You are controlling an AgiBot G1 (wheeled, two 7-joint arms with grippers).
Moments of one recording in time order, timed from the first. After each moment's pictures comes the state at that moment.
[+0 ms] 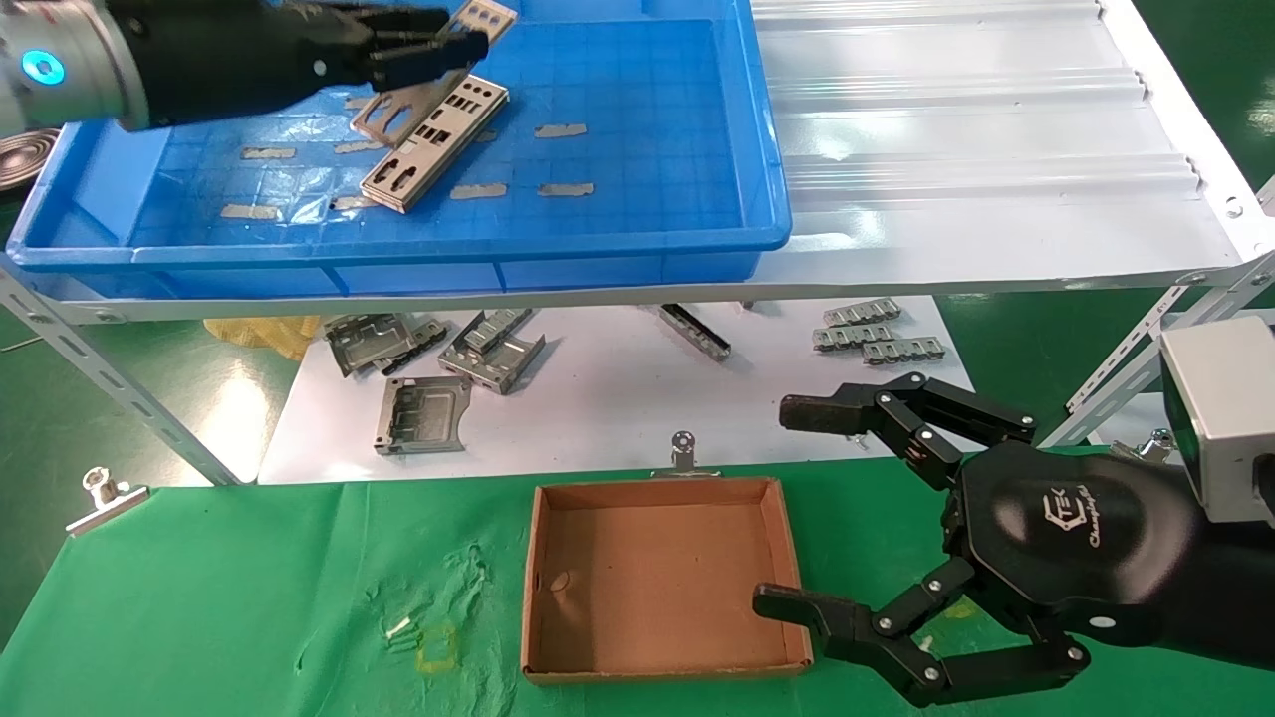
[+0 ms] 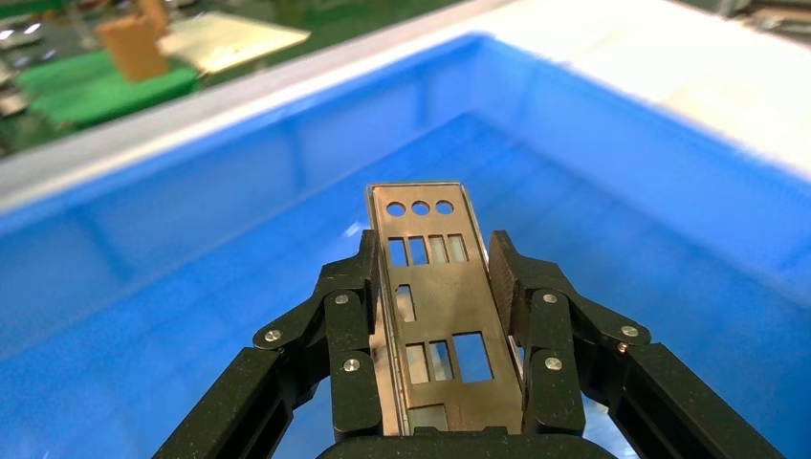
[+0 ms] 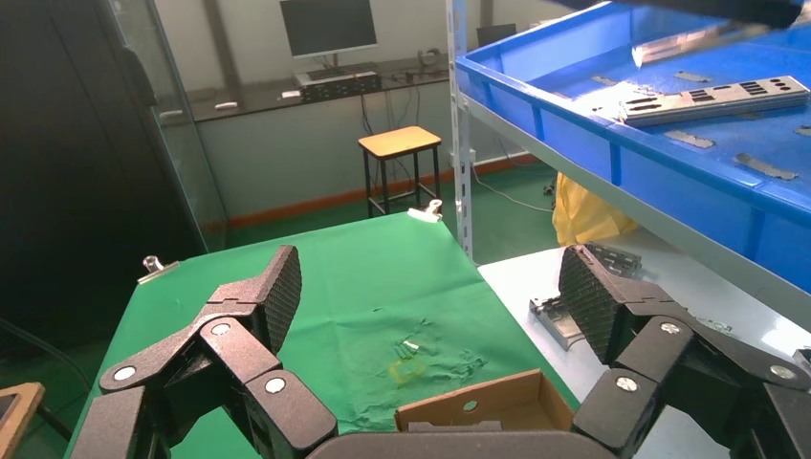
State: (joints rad) left arm -2.04 1.16 0.51 -0.03 1.30 1.17 -0.01; right arm 1.09 -0.55 -0.41 1.23 -0.62 -1.42 0.11
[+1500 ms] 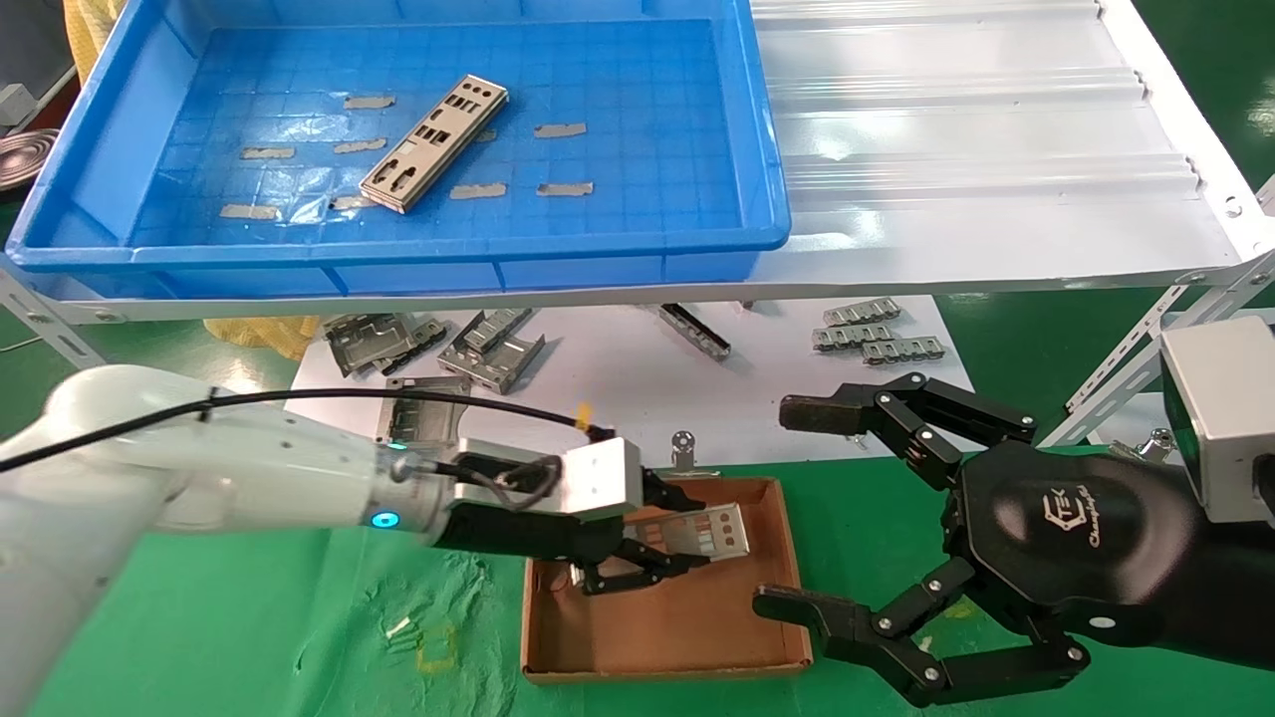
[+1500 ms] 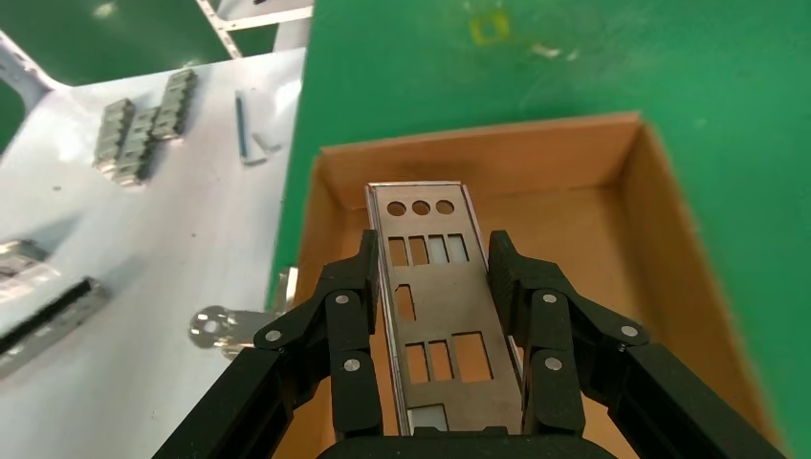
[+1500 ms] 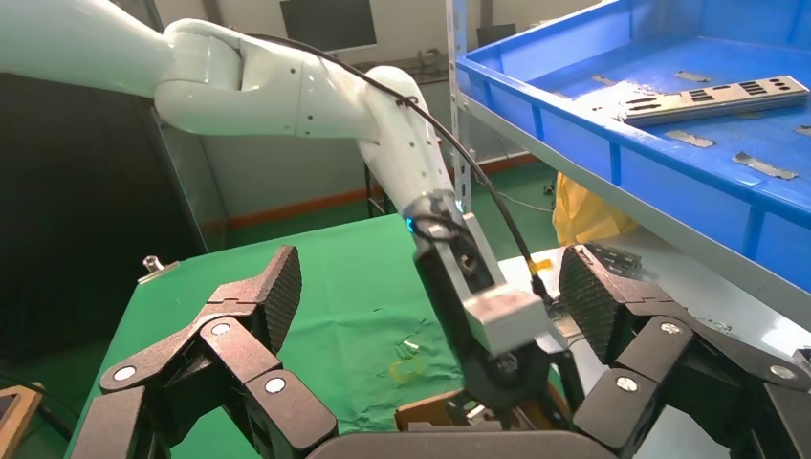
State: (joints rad) left arm -1.56 1.29 0.80 -0.38 1.25 1.28 0.38; right arm 1.09 -0.55 -0.41 1.23 -0.62 -1.42 0.11
